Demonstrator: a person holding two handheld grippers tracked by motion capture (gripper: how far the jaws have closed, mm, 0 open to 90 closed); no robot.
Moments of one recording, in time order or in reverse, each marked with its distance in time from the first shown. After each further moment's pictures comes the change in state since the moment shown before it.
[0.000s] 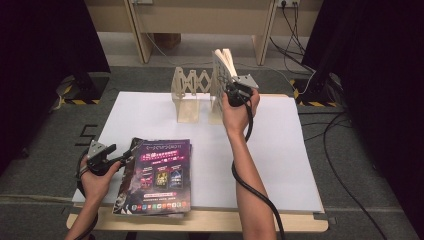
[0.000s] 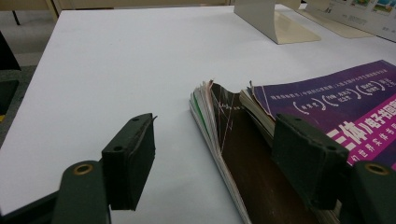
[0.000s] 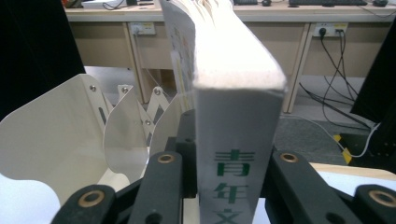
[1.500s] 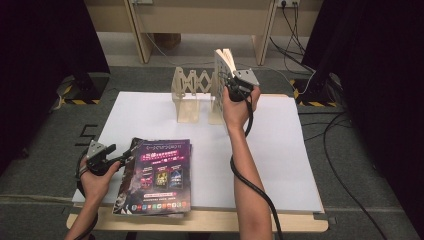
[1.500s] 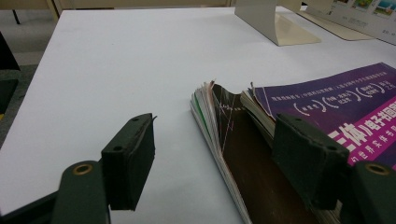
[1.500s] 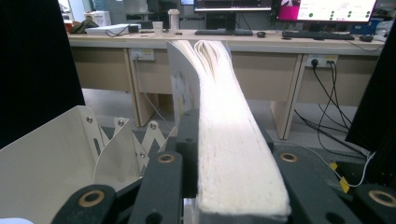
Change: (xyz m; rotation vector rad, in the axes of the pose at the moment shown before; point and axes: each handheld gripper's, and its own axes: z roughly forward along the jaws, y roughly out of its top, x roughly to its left) left arm 0.001 0.000 0.000 -0.005 -0.001 -0.008; right arm -0.003 0.012 0.006 -0.115 -0.007 -0.032
